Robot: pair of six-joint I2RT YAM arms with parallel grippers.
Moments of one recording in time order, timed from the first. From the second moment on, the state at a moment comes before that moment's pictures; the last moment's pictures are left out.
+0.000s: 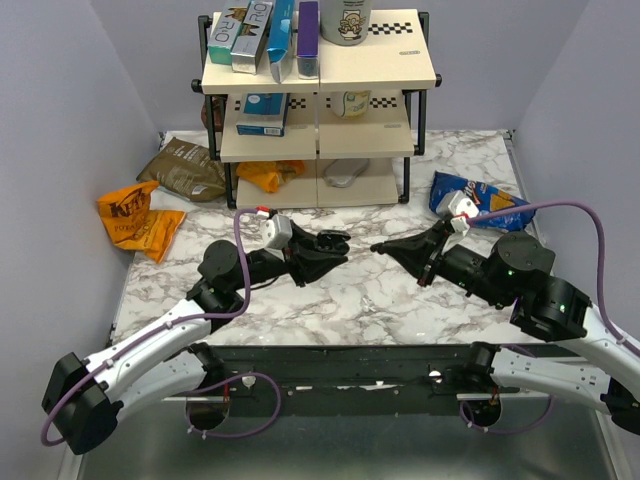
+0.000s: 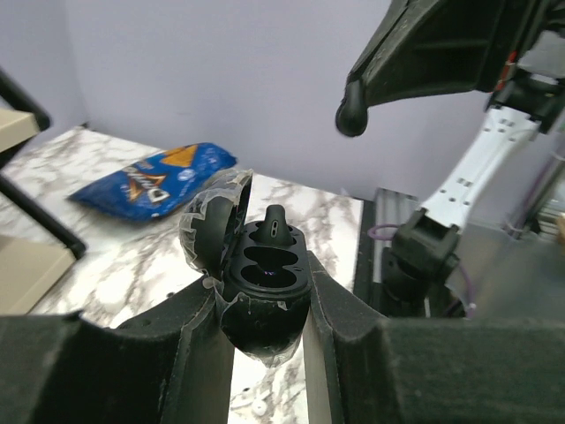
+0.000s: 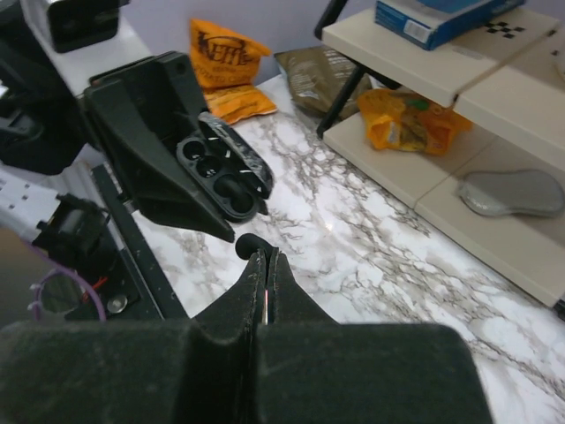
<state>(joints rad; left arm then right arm) -0.76 0.89 0.57 0.62 0.56 -0.30 1.05 0.74 1.07 -0.39 0.08 0.06</state>
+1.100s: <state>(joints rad) -0.75 0.97 0.60 0.71 0.68 -0.40 1.07 0.87 1.05 -0.12 -0.09 0.02</state>
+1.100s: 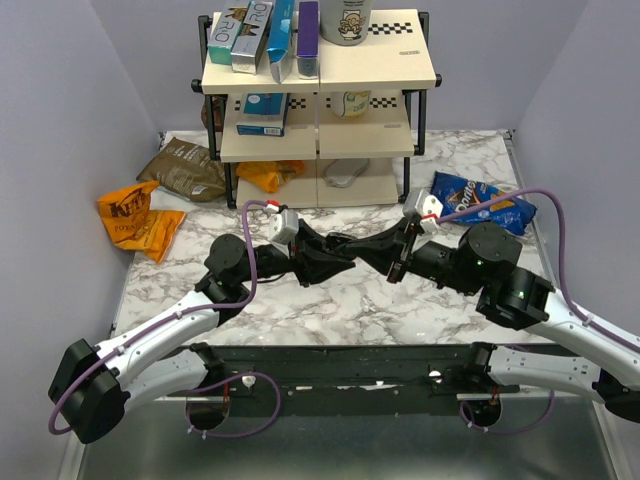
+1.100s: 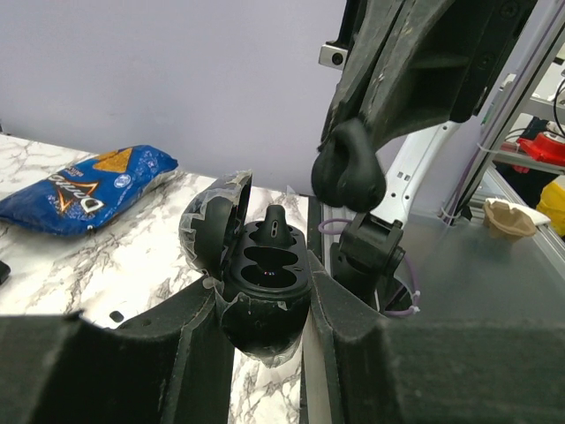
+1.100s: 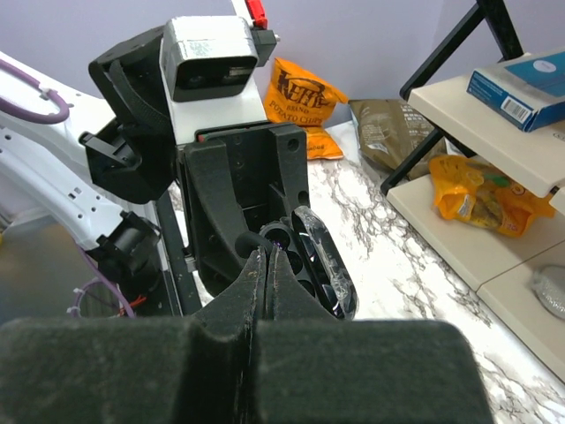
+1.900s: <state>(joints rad) -0.75 0.97 0.60 0.71 0.68 -0.43 1.08 0.94 1.04 -0.08 -0.05 -0.02</state>
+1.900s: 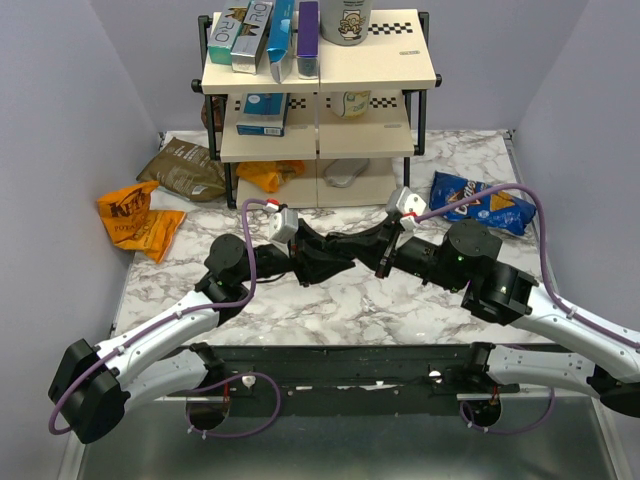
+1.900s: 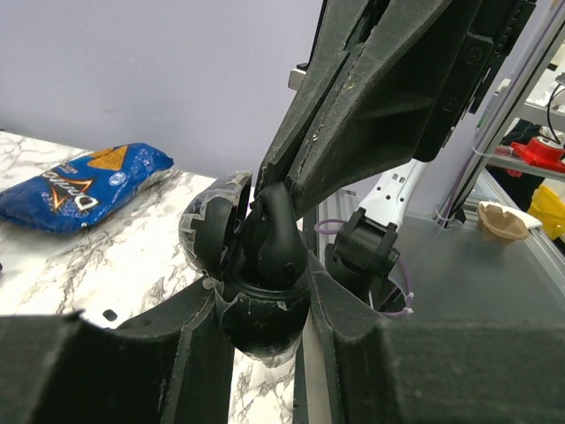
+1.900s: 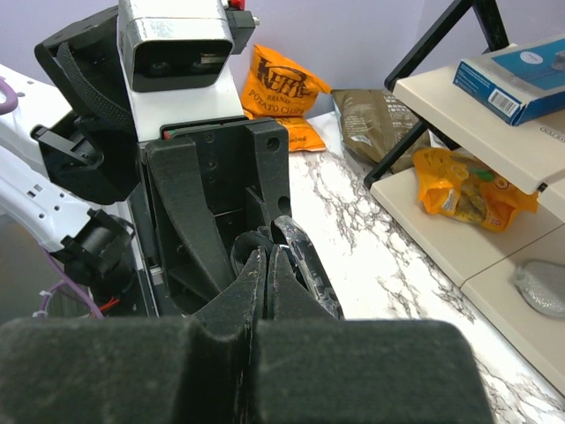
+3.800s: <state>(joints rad) -0.75 0.93 0.59 0.66 0.63 -0.41 1.09 0.93 1.03 -0.08 -0.02 -0.01</state>
